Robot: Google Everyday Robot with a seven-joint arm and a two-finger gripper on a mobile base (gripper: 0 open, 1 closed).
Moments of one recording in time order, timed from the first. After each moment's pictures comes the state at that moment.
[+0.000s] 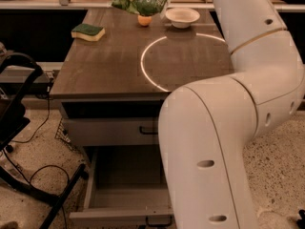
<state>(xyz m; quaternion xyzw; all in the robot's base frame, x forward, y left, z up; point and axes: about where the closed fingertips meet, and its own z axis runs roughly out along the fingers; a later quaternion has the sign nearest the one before) 0.773 0.038 1.030 -0.56 0.73 0.10 0.39</state>
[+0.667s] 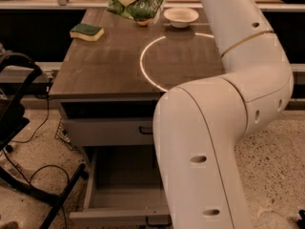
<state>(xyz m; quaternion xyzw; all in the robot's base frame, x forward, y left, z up) 0.784 0.056 1.013 -0.56 0.73 0.11 0.39</state>
